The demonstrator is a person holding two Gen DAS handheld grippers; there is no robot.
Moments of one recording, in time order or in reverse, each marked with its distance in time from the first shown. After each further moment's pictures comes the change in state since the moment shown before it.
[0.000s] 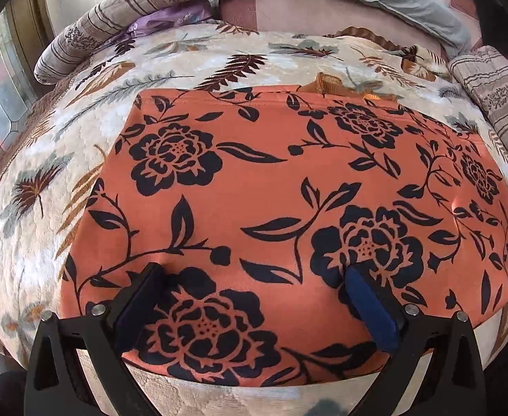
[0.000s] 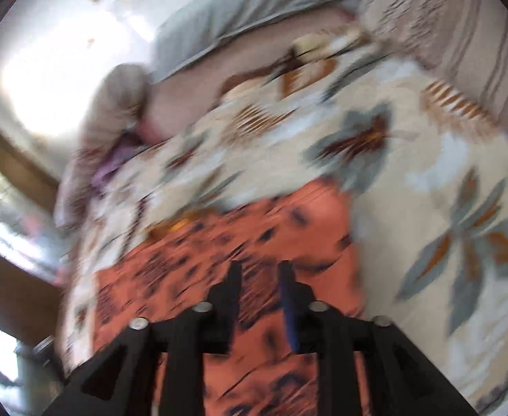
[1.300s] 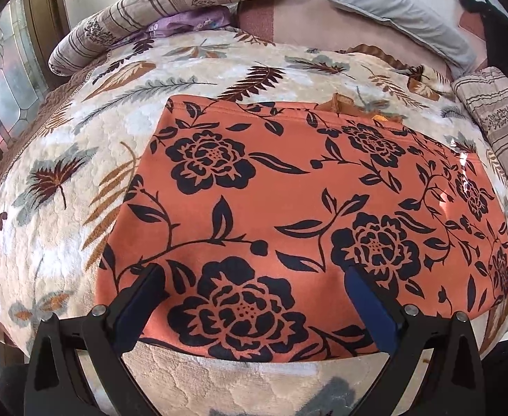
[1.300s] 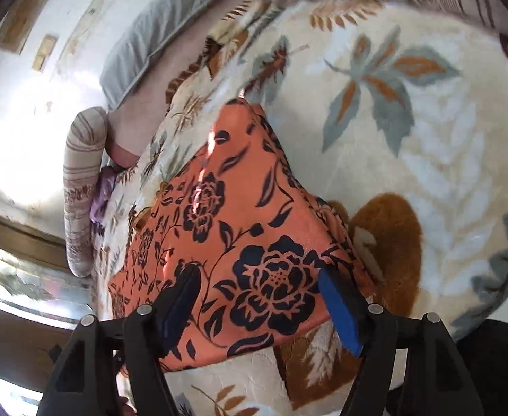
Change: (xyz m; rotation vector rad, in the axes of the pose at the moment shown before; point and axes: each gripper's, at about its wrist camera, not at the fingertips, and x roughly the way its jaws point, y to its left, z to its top) left arm -0.021 0.022 -0.002 -0.063 -0.011 -0.007; right arm -0.039 -0.039 -0.100 0.329 -0.077 -0.050
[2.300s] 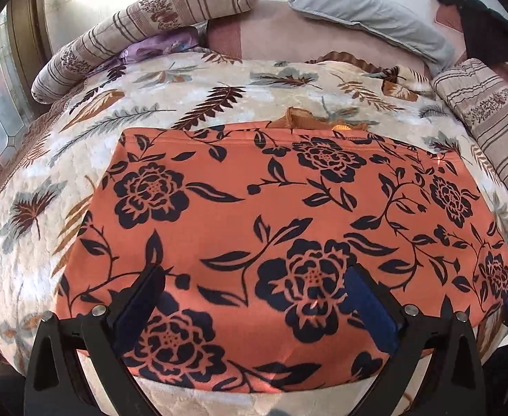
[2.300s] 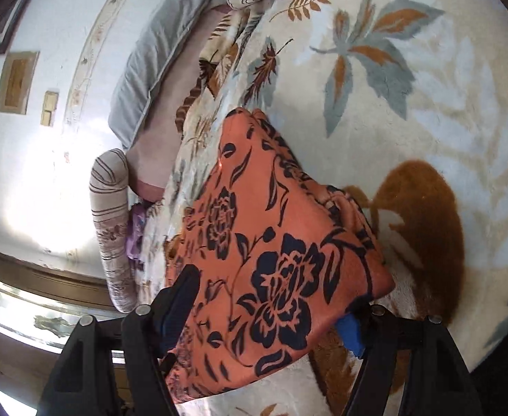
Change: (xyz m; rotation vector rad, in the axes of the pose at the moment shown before) left arm 0.007 -0.052 0.008 0.073 -0.069 -0.021; right arm 0.025 -0.030 -0.005 0.214 -0.059 0.170
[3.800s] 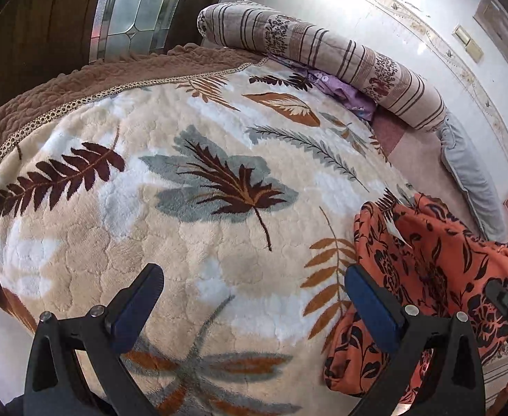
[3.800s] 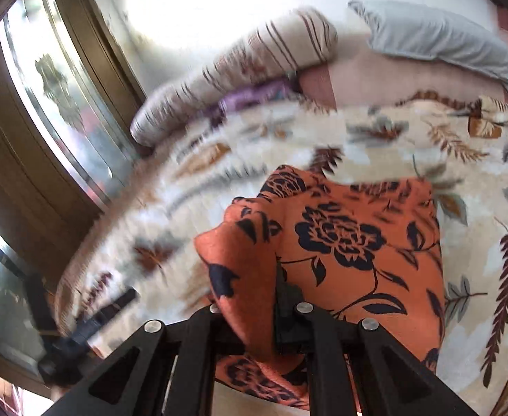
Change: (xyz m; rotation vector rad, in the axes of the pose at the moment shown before) left arm -0.045 0.280 -0.054 -0.645 -0.149 -0.049; right arm 0.110 0.295 -0.204 -0.945 0.147 -0.021
